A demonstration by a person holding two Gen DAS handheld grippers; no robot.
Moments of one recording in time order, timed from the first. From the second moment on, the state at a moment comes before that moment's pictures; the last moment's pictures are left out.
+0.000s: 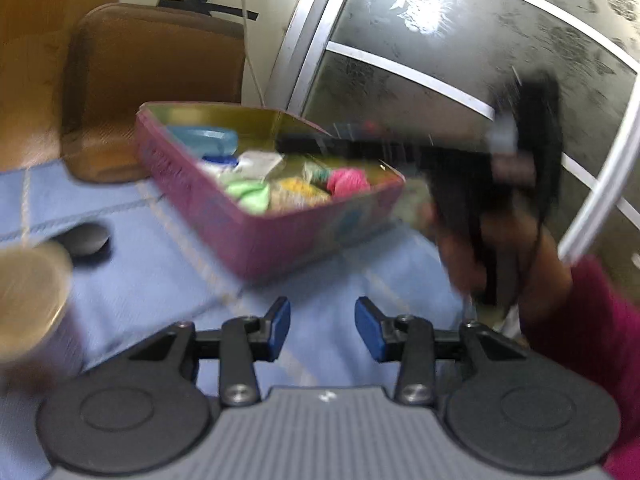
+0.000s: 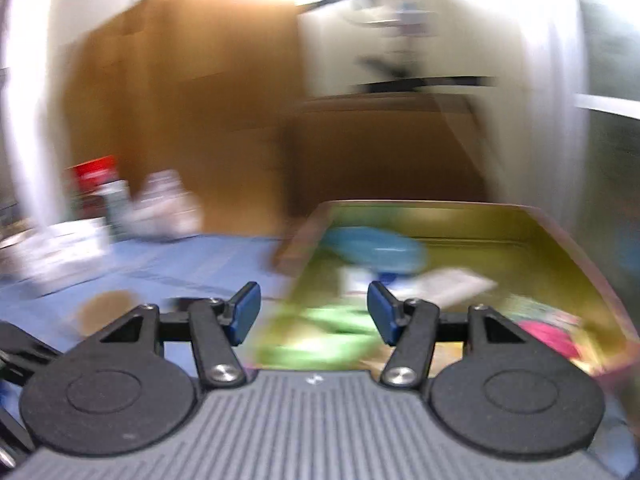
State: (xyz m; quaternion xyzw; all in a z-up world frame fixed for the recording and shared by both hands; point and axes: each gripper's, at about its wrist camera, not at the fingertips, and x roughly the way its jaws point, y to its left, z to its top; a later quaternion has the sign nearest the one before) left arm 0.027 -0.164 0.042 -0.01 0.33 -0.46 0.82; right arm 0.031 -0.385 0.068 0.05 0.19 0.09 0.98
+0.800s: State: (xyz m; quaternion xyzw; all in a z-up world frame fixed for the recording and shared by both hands) left arm 0.017 0.014 0.007 -0.18 0.32 -0.32 0.88; right arm 0.215 -0.236 0.043 -0.20 0.45 0.22 0.84
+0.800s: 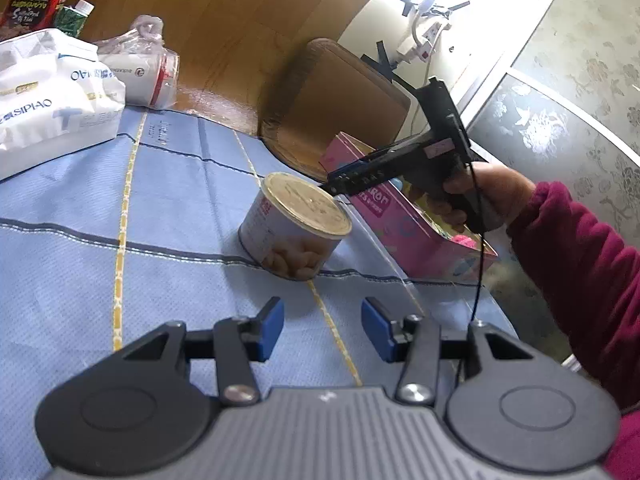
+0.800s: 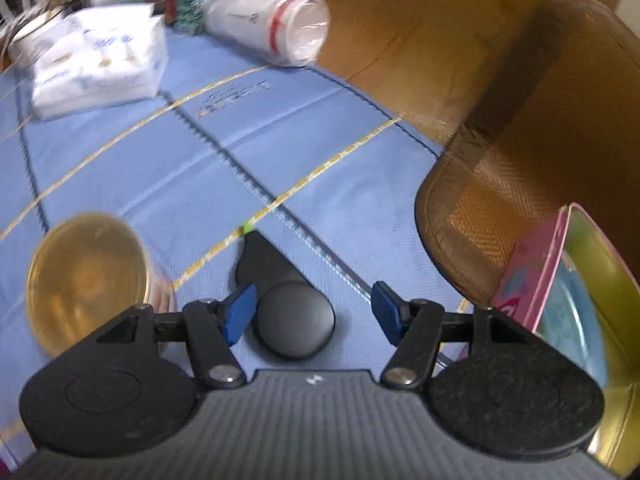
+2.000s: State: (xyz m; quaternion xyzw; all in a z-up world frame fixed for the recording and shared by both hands) left arm 0.083 -0.060 0.003 -0.18 0.38 -0.31 0.85; right arm -0.008 -0.270 -0.004 0.00 0.32 0.17 0.93
